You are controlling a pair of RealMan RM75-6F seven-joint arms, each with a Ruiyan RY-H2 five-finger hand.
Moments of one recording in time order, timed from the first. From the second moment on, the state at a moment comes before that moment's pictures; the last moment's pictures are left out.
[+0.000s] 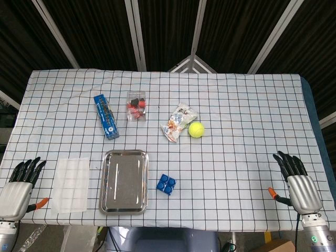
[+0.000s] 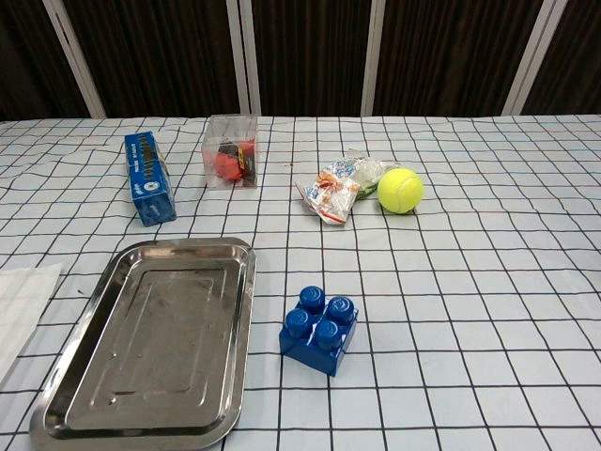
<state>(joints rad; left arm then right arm) -0.03 -1.17 0.04 -1.68 1.58 1.50 0.21 0.10 -1.10 0.02 -1.67 -1.56 1.43 0.05</state>
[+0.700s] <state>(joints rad) -0.08 -1.10 0.11 -1.61 1.70 1.40 0.26 0.10 -1.11 0.02 -1.67 -1.54 1.43 0.04</state>
